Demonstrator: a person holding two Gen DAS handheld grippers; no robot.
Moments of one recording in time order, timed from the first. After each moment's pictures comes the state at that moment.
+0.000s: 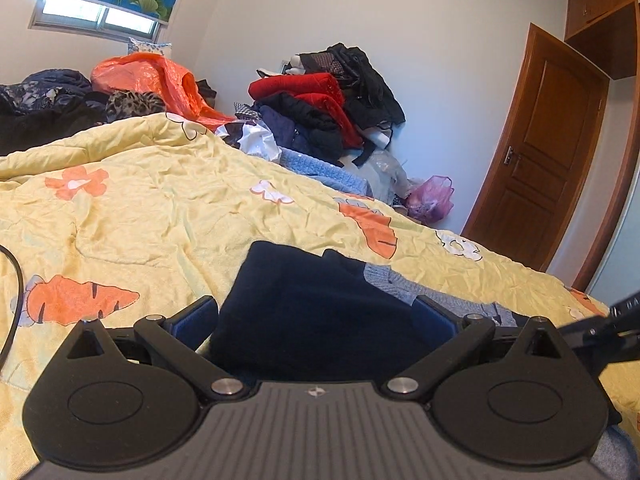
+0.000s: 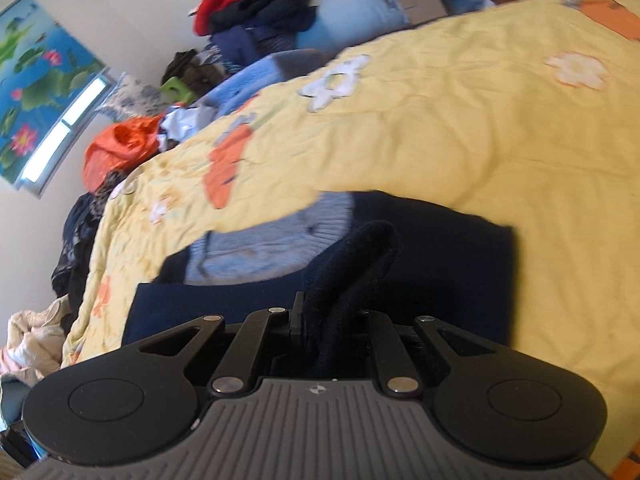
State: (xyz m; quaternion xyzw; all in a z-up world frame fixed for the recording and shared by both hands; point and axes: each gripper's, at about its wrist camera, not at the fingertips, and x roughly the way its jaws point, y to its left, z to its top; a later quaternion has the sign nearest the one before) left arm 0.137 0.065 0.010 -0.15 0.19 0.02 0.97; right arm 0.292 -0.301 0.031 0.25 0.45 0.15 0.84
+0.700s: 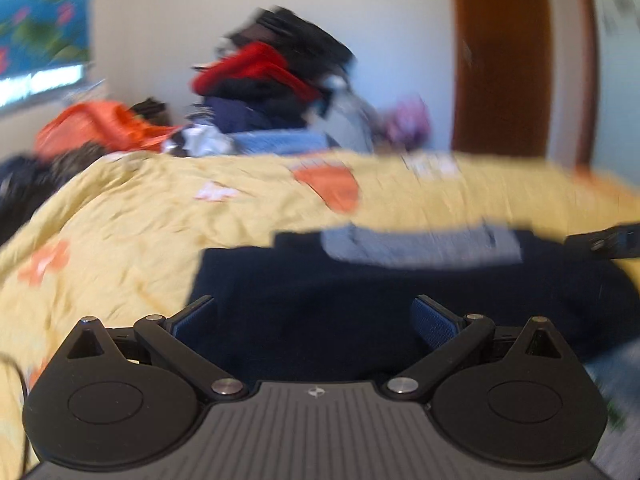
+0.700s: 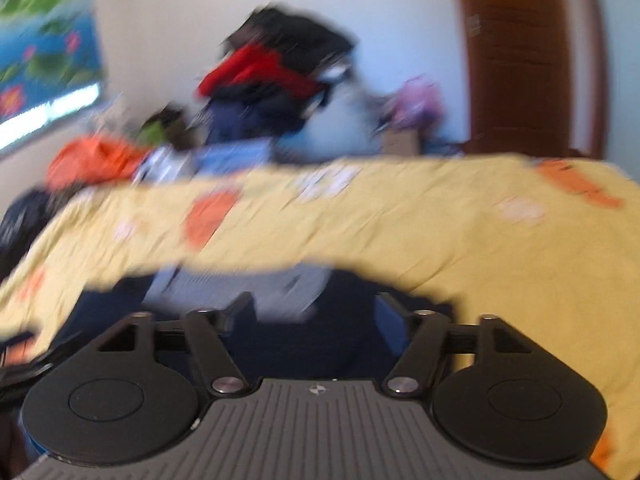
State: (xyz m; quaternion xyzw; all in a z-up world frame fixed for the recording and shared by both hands) left arm 0.169 -0.005 0.022 0.06 0.27 -0.01 0.96; right arm 0.213 -0.219 0.033 0.06 0.31 0.08 0.95
